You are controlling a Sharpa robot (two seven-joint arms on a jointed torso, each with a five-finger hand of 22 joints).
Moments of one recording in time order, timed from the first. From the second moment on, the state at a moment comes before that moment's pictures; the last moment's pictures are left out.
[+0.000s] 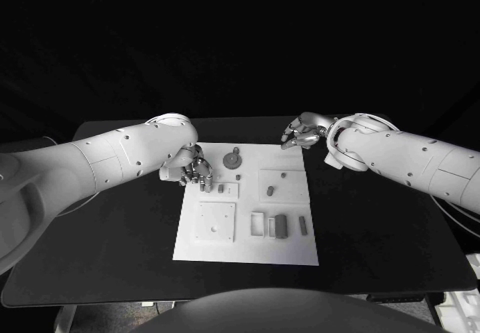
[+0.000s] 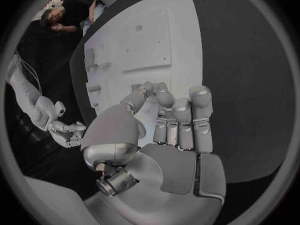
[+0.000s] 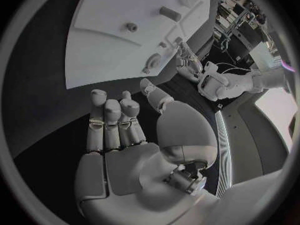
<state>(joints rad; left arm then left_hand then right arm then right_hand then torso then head) 1.32 -0.40 -0.23 0.95 -0.92 0.46 -0.65 0.90 0.00 0.57 -0.26 0.18 1.12 0.03 0.29 0.80 1.26 -0.08 1.01 0.75 1.21 -0.16 1.30 0.91 0.02 1.29 -0.24 0.83 1.31 1.22 -0.58 -0.08 0.99 -1.15 -0.12 0.05 1.03 -0.07 0.50 -0.25 0.05 0.88 0.14 0.23 0.56 1.12 0.04 1.27 0.88 1.07 -0.06 1.39 0.97 0.25 1.01 0.03 0.94 1.31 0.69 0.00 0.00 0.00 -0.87</state>
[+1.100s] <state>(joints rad) 1.31 -0.40 -0.24 0.93 -0.95 0.43 -0.65 0.79 -0.11 0.50 -0.17 0.05 1.11 0.03 0.29 0.85 1.26 -0.08 1.01 0.75 1.21 -0.17 1.30 0.91 0.02 1.28 -0.24 0.83 1.31 1.22 -0.58 -0.08 0.99 -1.15 -0.12 0.05 1.03 -0.07 0.50 -0.25 0.05 0.88 0.14 0.23 0.56 1.12 0.04 1.27 0.88 1.07 -0.06 1.39 0.97 0.25 1.01 0.03 0.94 1.31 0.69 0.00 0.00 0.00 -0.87</state>
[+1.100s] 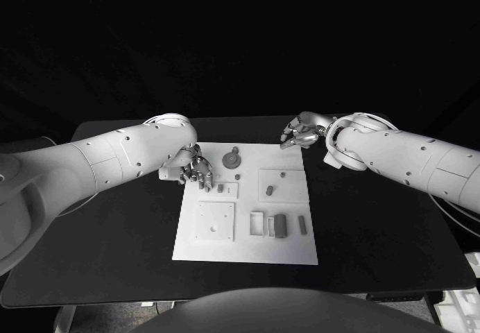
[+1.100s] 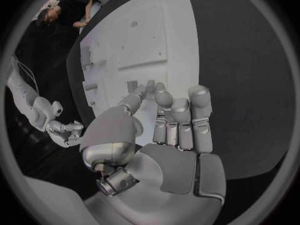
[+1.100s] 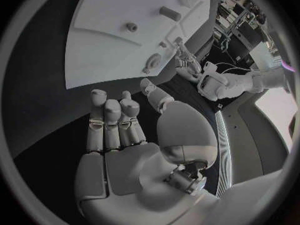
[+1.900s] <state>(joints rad) 1.31 -0.49 -0.23 0.98 -0.97 0.37 -0.64 0.80 -0.08 0.45 -0.25 0.05 1.10 0.03 0.29 0.87 1.25 -0.08 1.01 0.75 1.19 -0.18 1.30 0.91 0.02 1.27 -0.25 0.82 1.31 1.22 -0.59 -0.08 0.99 -1.15 -0.12 0.05 1.03 -0.07 0.50 -0.25 0.05 0.88 0.14 0.23 0.56 1.12 0.04 1.27 0.88 1.07 -0.06 1.39 0.97 0.25 1.01 0.03 0.94 1.31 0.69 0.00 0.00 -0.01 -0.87</state>
